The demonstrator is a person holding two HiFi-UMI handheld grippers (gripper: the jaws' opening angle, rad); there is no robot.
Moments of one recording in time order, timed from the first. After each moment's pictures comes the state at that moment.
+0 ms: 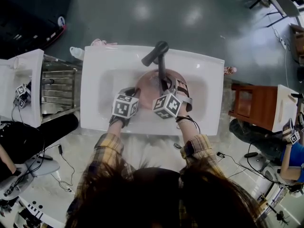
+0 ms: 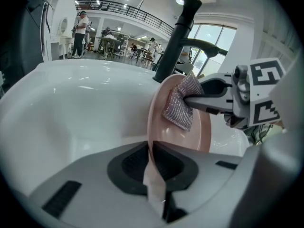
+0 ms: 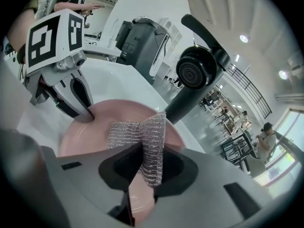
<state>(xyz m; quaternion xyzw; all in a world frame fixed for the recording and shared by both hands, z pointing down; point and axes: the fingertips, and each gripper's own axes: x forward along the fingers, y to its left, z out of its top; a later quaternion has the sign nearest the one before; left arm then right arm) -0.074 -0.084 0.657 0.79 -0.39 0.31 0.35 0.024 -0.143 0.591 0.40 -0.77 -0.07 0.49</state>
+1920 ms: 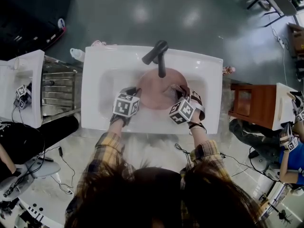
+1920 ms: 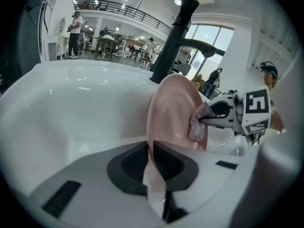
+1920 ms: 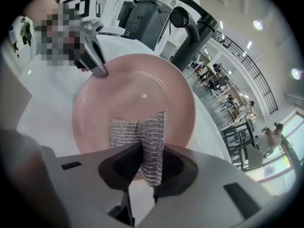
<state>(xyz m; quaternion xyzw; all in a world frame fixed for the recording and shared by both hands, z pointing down) -0.070 -0.085 0.656 0.80 -0.38 0.31 0.35 0.112 -0.092 0.635 0.37 -0.72 -0.02 0.58</state>
